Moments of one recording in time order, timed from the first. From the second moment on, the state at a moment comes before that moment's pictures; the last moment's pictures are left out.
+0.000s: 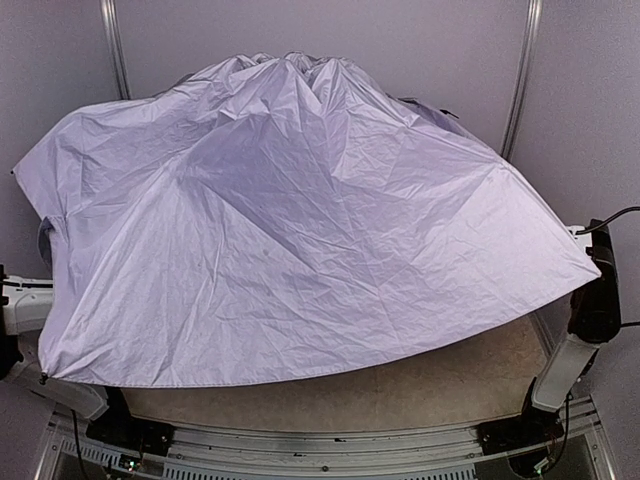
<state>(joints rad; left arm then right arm) -0.86 1.28 0.76 0.31 0.04 -0.02 0.99 1.75 1.51 0.59 -0.07 0.12</state>
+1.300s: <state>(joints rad) -0.65 1.68 0.79 0.43 0.34 0.09 0.91 1.85 1.29 0.77 -0.02 0.13</state>
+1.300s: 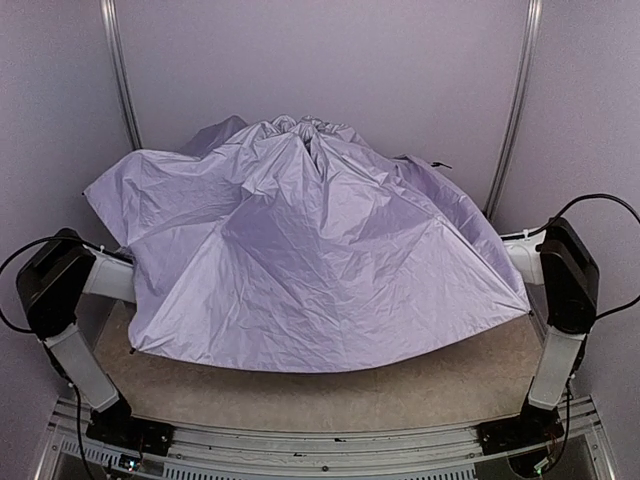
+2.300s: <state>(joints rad) -0.56 1.00 0.50 0.35 -0.28 -0.24 0.75 1.95 2.07 0.64 -0.05 -0.08</state>
